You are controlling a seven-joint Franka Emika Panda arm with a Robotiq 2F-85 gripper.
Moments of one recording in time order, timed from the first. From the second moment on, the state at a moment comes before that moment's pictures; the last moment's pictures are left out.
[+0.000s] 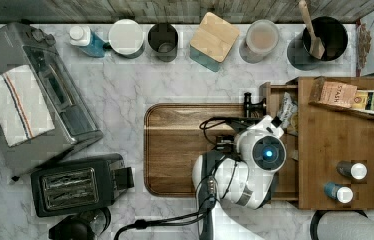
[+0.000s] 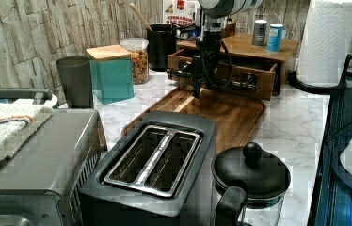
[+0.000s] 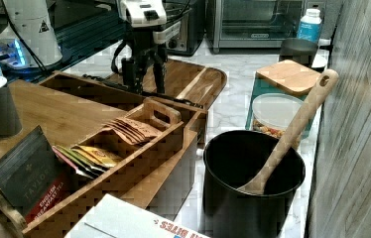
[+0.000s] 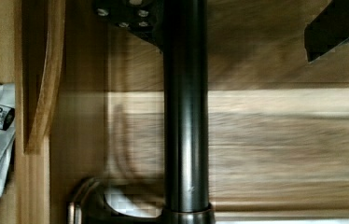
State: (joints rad) arm -0.19 0.14 -0.04 -2.49 0.11 1.10 -1.09
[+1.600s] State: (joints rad) arm -0.07 0.11 0.05 -2.48 0.04 0.98 -0.92
